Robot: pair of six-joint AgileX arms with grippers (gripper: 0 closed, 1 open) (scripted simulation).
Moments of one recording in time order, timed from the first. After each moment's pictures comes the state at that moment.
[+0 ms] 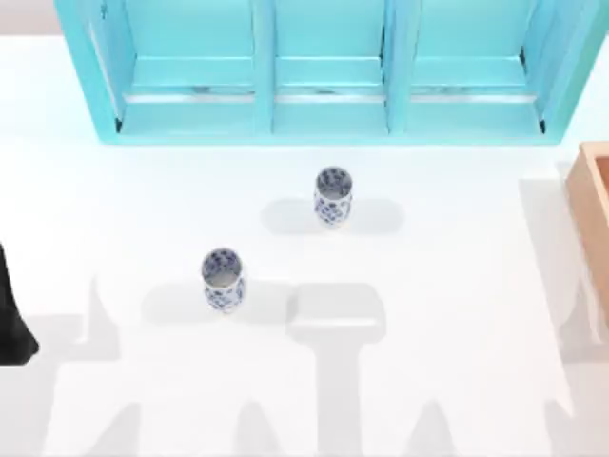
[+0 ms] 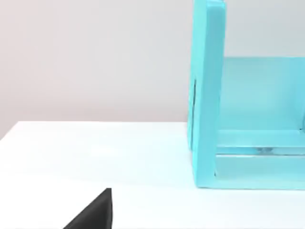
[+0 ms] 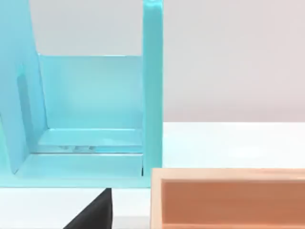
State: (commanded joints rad) left arm 0.00 0.00 0.00 0.00 0.00 0.00; right arm 0.00 0.00 0.00 0.00 0.00 0.00
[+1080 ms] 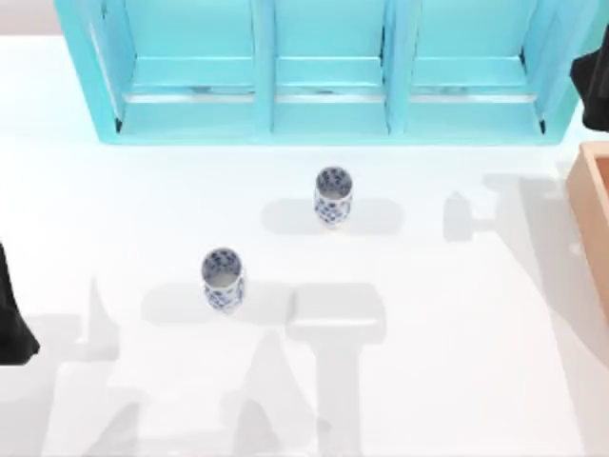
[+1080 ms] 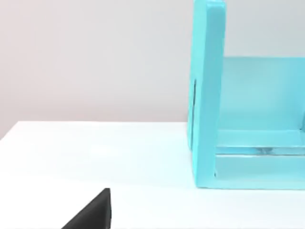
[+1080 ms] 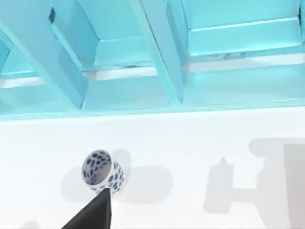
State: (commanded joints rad) left arm 0.00 0.00 0.00 0.00 0.00 0.00; right arm 0.39 1.04 1.09 -0.63 0.08 0.38
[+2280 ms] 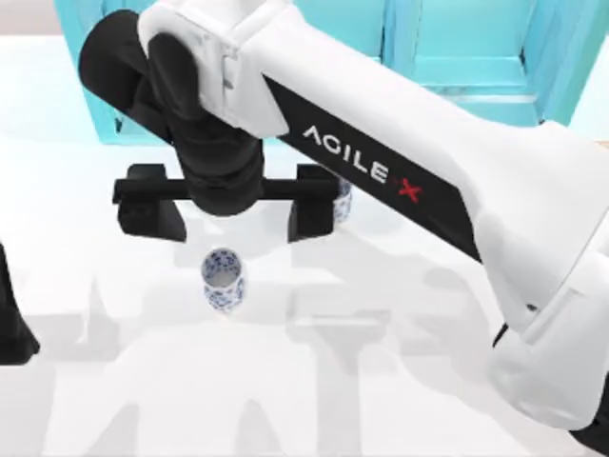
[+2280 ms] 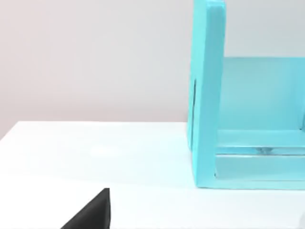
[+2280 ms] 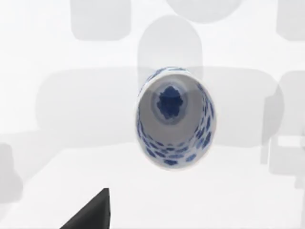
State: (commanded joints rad) left arm 0.00 0.00 0.00 0.00 0.00 0.00; right arm 0.93 2.54 2.65 -1.55 0.17 0.94
